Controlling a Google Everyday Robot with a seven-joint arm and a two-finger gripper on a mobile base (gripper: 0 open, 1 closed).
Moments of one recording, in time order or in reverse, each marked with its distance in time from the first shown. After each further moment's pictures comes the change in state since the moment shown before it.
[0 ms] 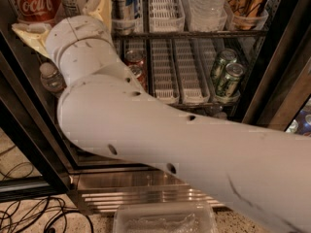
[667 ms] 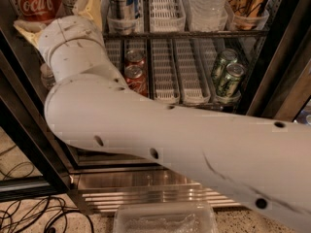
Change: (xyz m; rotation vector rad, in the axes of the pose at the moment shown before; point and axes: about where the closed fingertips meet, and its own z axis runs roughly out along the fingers) arm 0.005 0.009 0.016 0.025 -0.007 -0.061
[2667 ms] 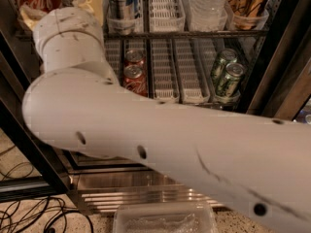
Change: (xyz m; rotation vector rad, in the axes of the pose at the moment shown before) arm -0.013 -0.013 -0.003 0.102 0.015 0.011
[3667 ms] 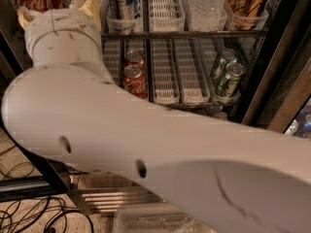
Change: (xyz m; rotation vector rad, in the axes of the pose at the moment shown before) arm -0.002 0.001 -0.021 -0.002 0.088 0.080
